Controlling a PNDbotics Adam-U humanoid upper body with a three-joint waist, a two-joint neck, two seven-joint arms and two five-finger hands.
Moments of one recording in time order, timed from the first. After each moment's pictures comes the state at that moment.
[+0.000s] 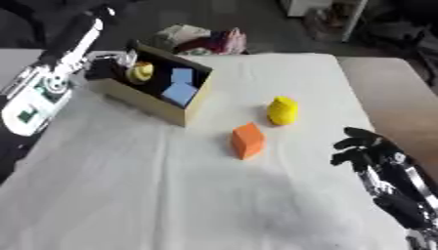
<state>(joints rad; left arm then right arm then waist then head) -0.82 0.65 -0.33 -1.54 -0.39 0.10 0.01 -0.14 -0.25 -0.06 -1.75 -0.13 -0.26 0.41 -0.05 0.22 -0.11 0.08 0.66</state>
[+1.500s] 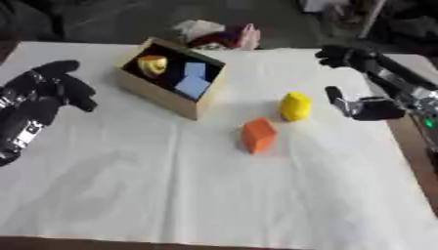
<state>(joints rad) -0.19 0.50 -0.23 -1.98 0.14 -0.09 -0.20 -0.76 -0.58 0.07 -1.15 0.20 -0.57 0.55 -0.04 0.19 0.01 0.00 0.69</state>
